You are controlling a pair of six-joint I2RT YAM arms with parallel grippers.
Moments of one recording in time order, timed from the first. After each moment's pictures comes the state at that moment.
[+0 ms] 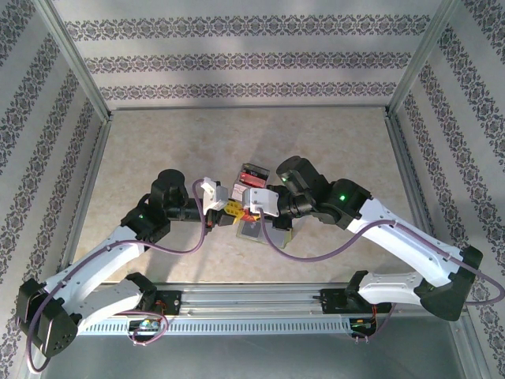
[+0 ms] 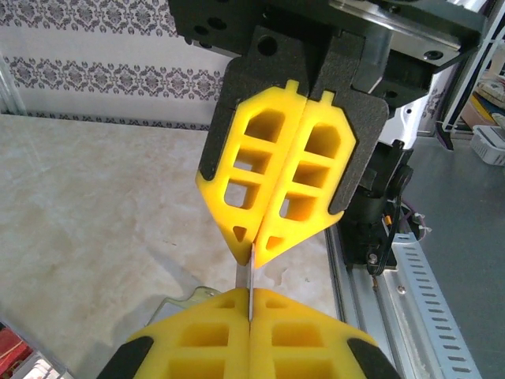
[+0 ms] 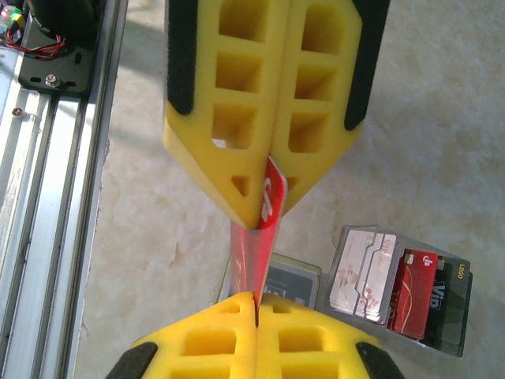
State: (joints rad) left arm -0.58 0.98 0.73 -0.07 0.86 0.22; right arm 0.89 1.21 1.25 -0.85 -0.31 -0.63
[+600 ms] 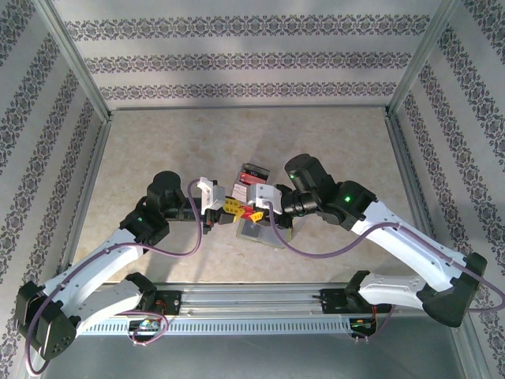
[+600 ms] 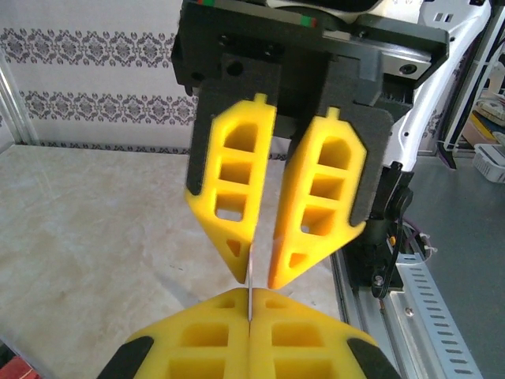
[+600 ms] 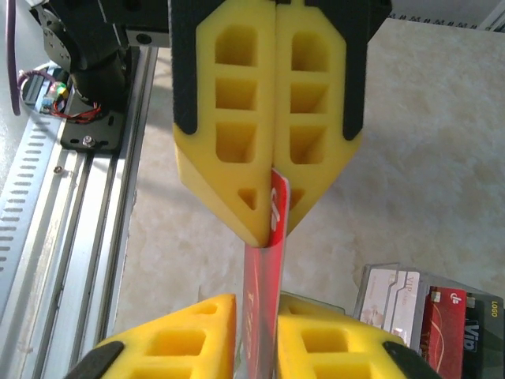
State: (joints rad) left arm -0.58 0.96 0.70 0.04 0.86 0.18; right arm 0.83 1.16 1.18 -0.74 -0.48 -0.56
